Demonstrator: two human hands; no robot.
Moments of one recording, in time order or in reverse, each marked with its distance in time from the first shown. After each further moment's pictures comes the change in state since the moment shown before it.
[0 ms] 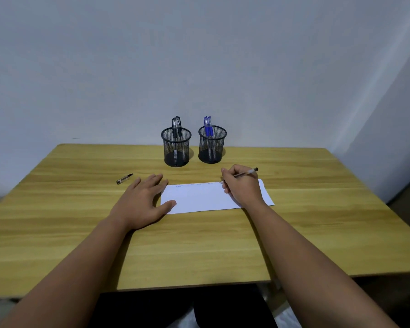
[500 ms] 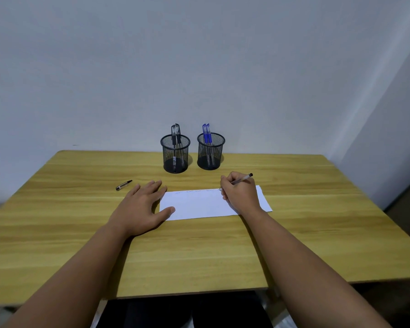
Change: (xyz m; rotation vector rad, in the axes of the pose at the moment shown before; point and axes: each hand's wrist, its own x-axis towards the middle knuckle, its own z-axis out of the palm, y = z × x) left_hand 0.000 0.000 0.000 0.006 -0.010 -0.010; right_hand -0.002 -0.002 0.001 -0.057 0.020 0.019
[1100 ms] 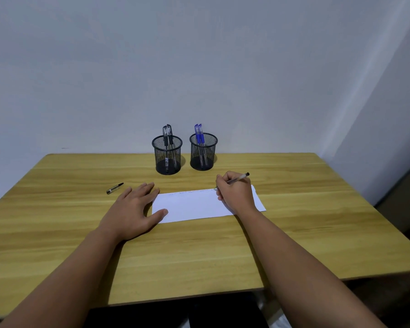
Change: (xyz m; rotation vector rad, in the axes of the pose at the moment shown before) left_hand 0.001 0.000 0.001 -0.015 0.015 0.002; right_hand 0.000 -0.001 -0.002 0.006 0.055 0.002
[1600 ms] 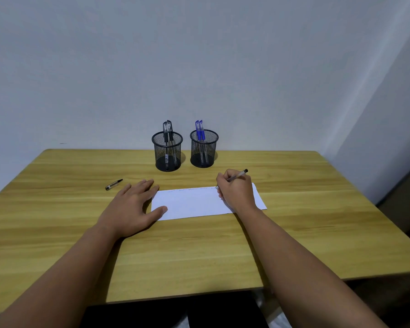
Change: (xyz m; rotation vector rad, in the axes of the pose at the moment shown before) left_hand 0.000 -0.001 0.000 -0.004 0.003 0.009; right_hand -0.003 -0.001 0.000 -0.095 0.019 -0.010
